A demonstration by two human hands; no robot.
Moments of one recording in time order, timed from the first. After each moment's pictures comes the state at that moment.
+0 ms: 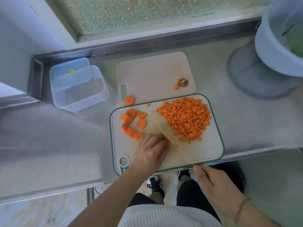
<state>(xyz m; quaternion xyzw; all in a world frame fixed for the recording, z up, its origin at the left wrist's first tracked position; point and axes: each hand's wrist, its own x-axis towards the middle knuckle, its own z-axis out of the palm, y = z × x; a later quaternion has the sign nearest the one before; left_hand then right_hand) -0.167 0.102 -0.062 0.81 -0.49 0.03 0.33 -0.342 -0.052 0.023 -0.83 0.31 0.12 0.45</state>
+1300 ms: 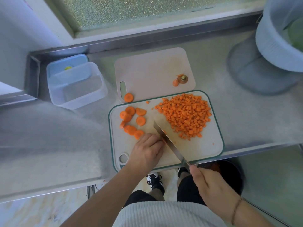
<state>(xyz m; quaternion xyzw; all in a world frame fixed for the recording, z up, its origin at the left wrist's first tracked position) -0.163 0.108 -0.063 0.79 -0.52 0.05 0.33 -0.339 -0.039 0.028 -0.81 0.30 0.17 0.48</state>
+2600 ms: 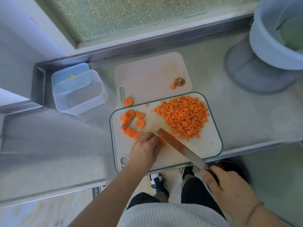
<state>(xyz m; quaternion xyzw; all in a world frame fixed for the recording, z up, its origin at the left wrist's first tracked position) -0.158 0.104 -0.052 0.85 -0.43 -0.07 0.28 -0.367 -0.064 0.032 -0.89 0.30 0.17 0.30</state>
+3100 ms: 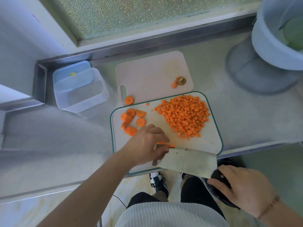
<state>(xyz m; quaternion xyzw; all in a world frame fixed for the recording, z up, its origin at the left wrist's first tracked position) -0.126 0.095 -0.005 0.77 -0.57 -0.18 0.24 -0.387 -0.100 0.018 -0.99 0.10 0.04 0.09</state>
